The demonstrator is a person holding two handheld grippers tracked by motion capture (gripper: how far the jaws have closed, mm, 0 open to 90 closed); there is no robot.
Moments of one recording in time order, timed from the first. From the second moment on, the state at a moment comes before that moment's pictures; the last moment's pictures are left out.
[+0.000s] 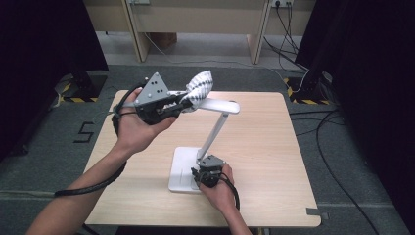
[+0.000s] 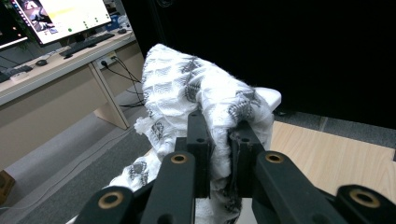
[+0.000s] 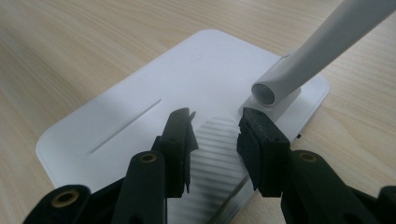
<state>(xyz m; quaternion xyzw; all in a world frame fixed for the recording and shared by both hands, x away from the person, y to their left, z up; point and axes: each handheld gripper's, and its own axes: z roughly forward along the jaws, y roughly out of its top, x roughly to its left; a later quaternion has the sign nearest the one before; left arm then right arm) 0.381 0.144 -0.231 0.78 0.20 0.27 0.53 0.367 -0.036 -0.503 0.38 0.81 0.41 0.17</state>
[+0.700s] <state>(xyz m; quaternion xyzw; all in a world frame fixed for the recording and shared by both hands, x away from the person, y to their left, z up) 0.383 0.122 -0.233 0.79 0.19 0.26 0.53 0.367 -0.036 -0.503 0.38 0.81 0.41 0.17</state>
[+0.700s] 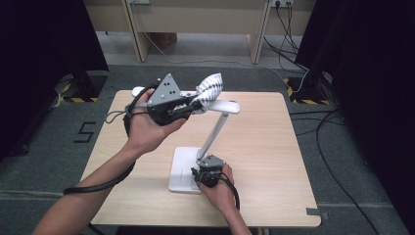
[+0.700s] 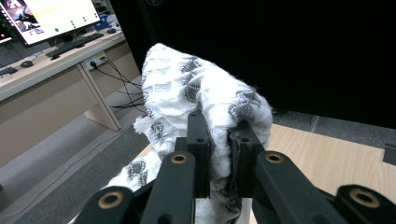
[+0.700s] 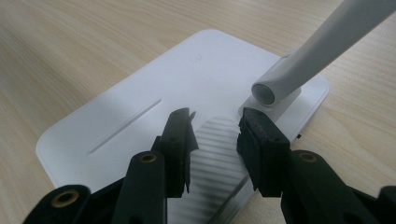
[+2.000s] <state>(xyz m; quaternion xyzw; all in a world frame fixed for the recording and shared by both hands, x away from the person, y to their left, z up) 0.387 0.078 -0.237 0.80 0.17 0.24 0.53 0.367 -0.036 -0.503 0.38 0.81 0.41 0.17</state>
